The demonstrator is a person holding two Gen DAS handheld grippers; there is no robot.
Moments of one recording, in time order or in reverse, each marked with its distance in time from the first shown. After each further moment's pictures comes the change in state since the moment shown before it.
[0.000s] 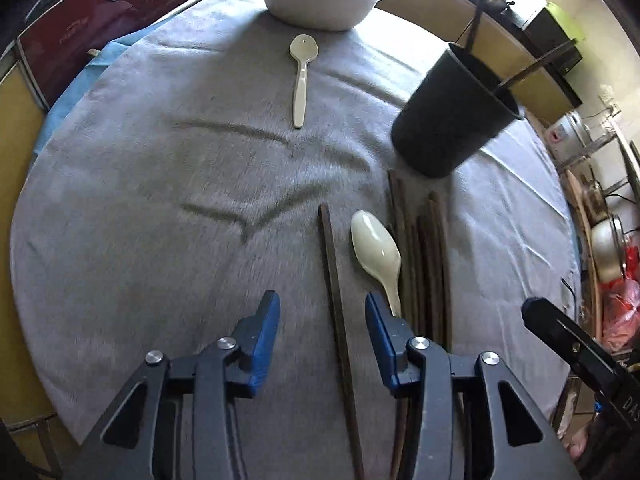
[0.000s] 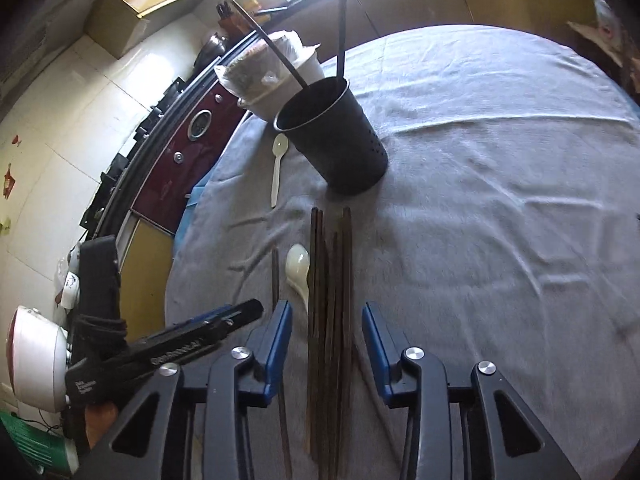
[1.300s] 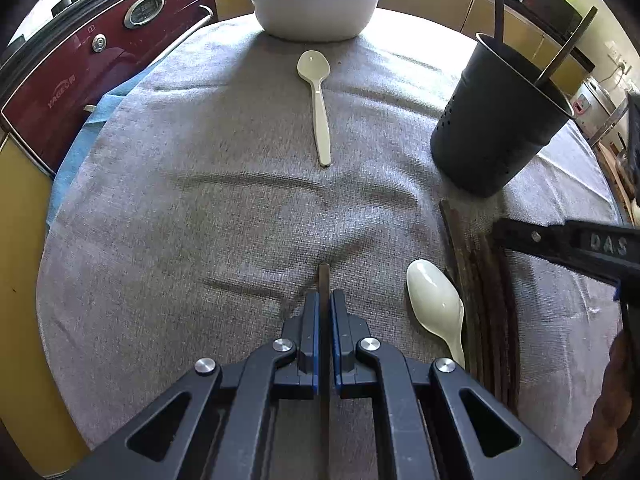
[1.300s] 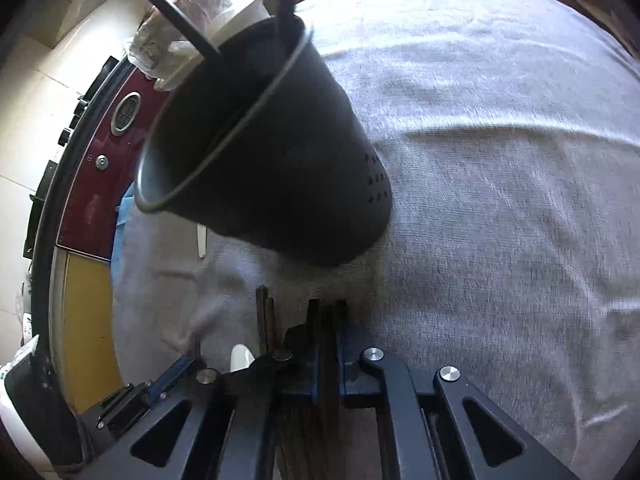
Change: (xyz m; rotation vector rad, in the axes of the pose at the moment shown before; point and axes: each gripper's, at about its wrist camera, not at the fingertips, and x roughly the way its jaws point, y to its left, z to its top) left arm 0.021 0.003 0.025 0.133 -0.047 0.150; right arm 0.110 -0.006 0.073 0.078 0.167 -0.104
